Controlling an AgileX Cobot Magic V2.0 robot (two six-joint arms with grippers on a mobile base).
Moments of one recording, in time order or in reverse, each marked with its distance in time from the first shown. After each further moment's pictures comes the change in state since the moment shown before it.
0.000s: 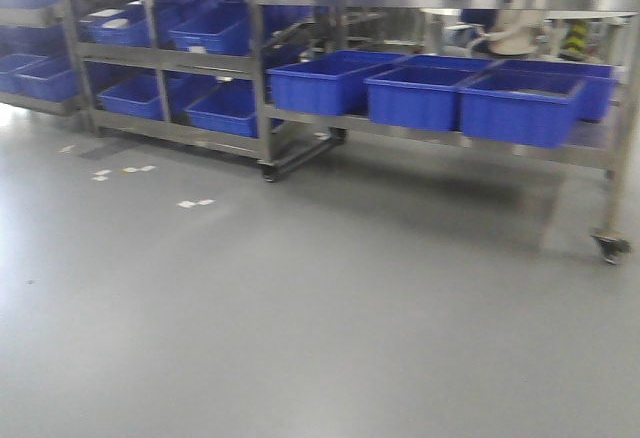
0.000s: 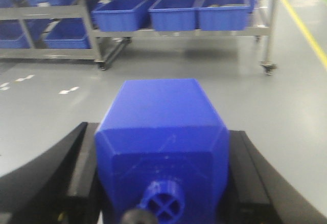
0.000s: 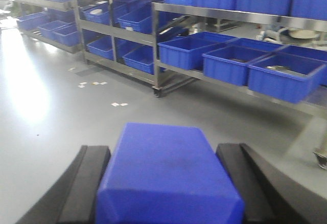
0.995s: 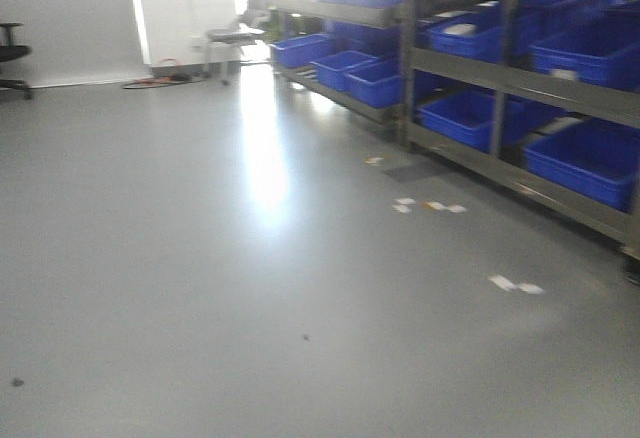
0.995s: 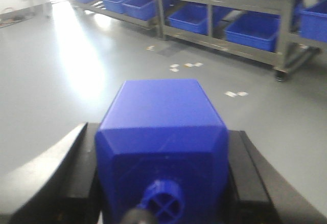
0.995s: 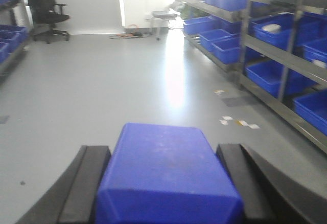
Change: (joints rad) left arm 0.000 0.000 0.000 0.000 0.000 0.000; right arm 0.002 0.000 0.000 0.000 0.000 0.000
